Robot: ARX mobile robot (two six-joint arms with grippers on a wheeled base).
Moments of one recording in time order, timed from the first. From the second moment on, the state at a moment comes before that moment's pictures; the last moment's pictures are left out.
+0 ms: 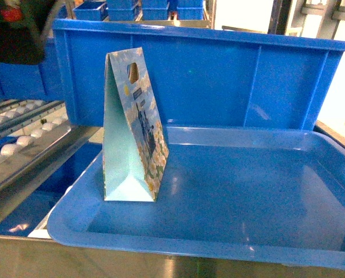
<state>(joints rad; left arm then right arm) -0.33 1.16 0.42 0.83 -0.07 0.00 0.03 0.42 0.22 0.33 0.19 -0.15</state>
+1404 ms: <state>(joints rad) -0.50 1.46 0.58 0.75 -0.20 -0.06 0.03 0.42 0.22 0.33 0.19 -0.15</state>
